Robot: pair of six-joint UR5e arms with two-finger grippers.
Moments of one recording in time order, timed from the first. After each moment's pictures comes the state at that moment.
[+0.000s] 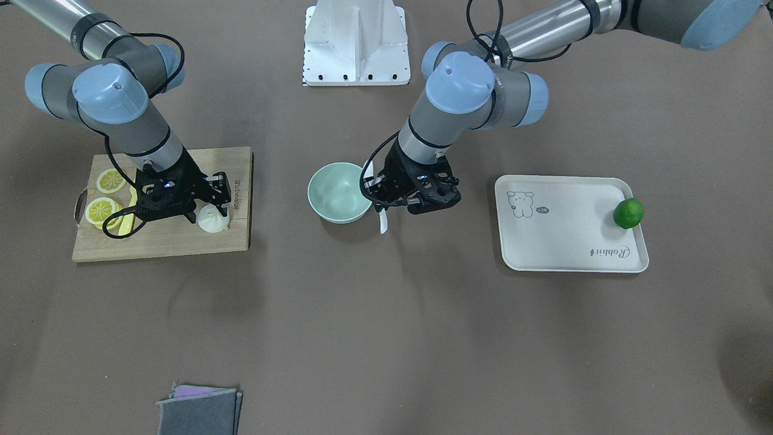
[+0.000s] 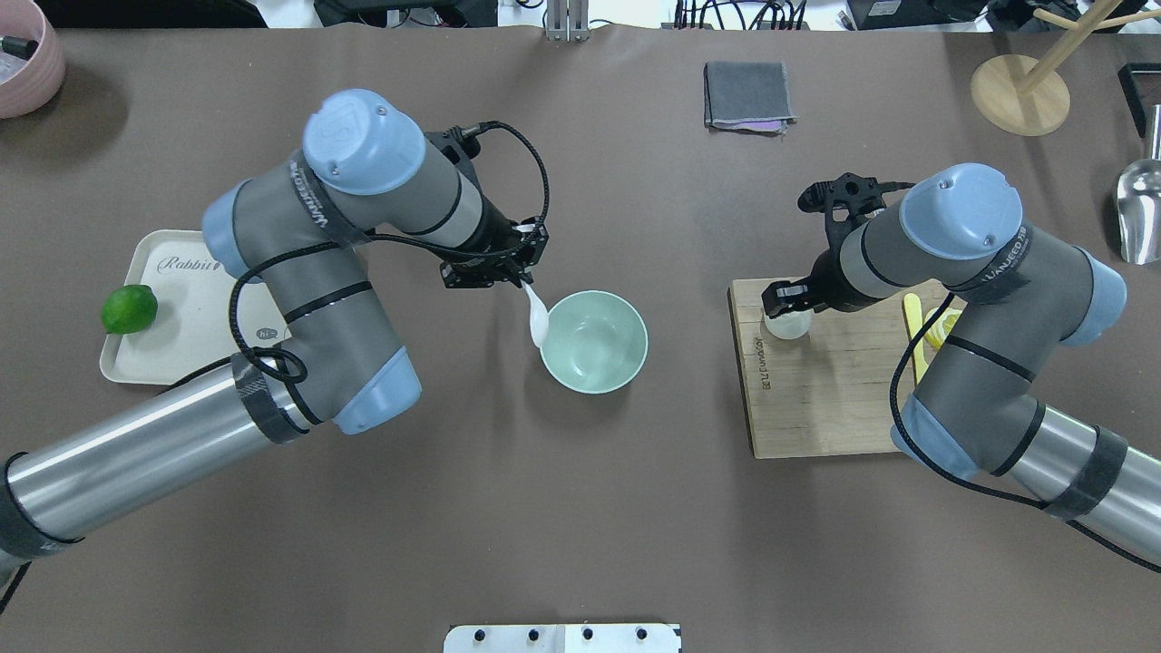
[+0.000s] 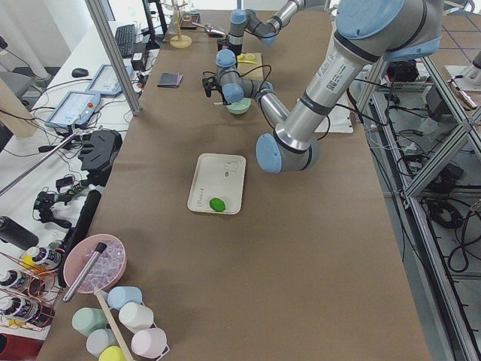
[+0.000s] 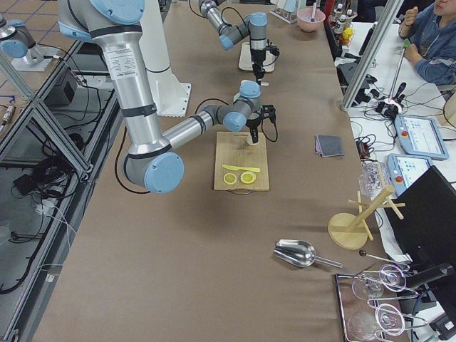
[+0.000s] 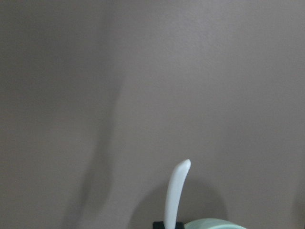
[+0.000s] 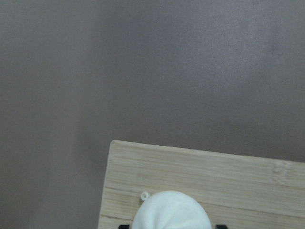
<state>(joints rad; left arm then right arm) -0.62 -2.35 -1.47 -1.97 -2.01 -1.61 0.71 -1.28 1.70 -1.18 1.98 0.94</state>
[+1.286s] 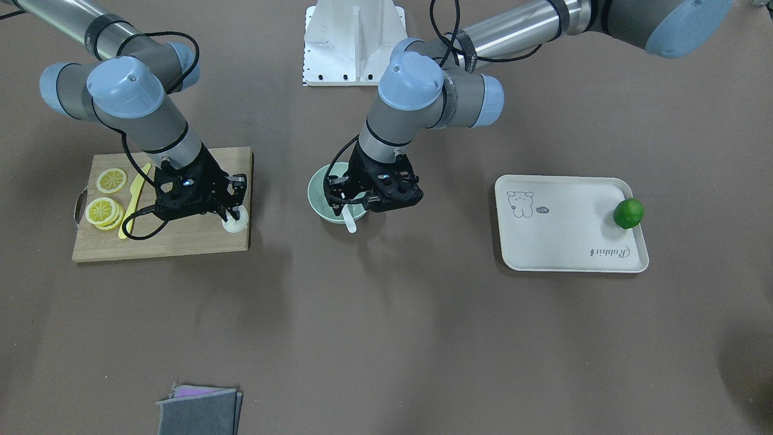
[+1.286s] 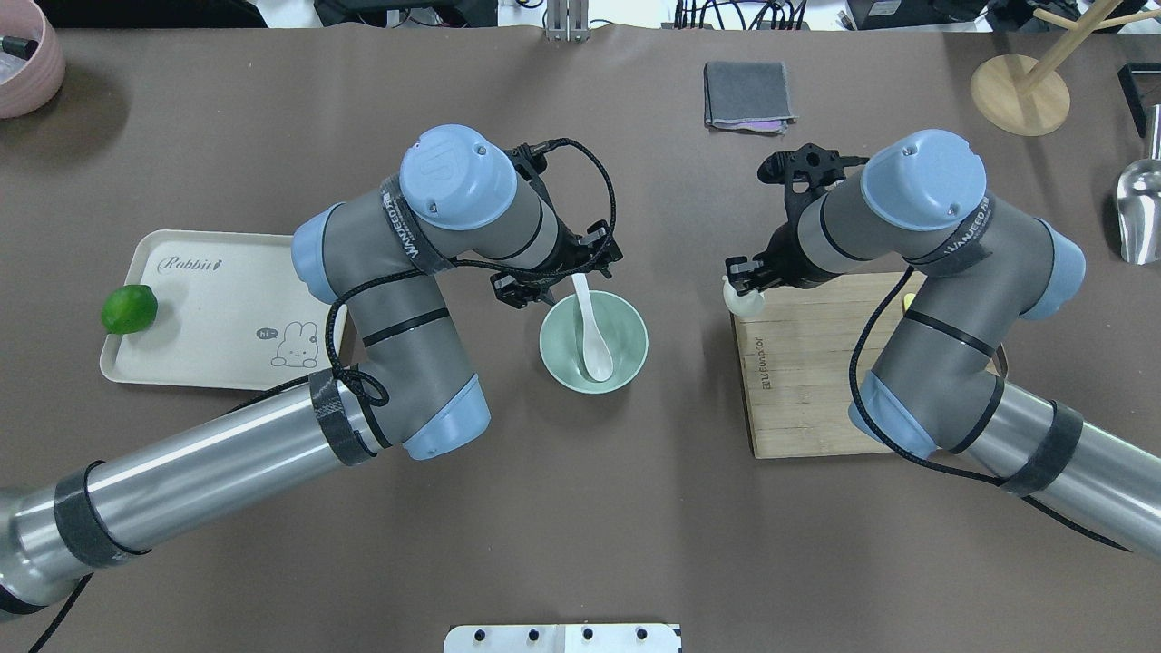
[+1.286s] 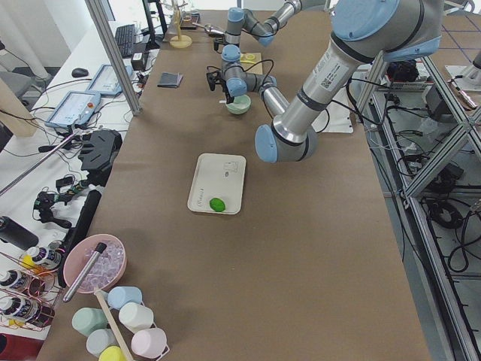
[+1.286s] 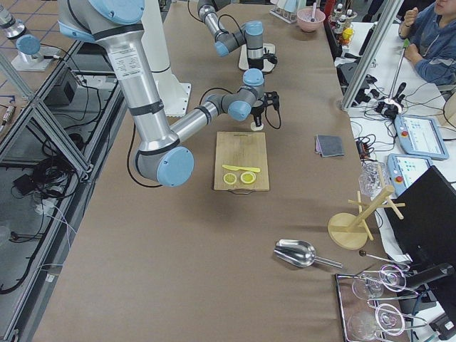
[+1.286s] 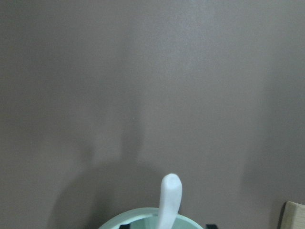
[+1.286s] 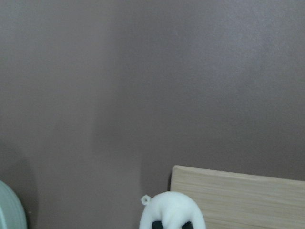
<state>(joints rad) -0.58 -2.41 -1.42 -1.98 -1.93 -1.63 0.72 -1.16 1.71 -1.20 1.99 1.01</state>
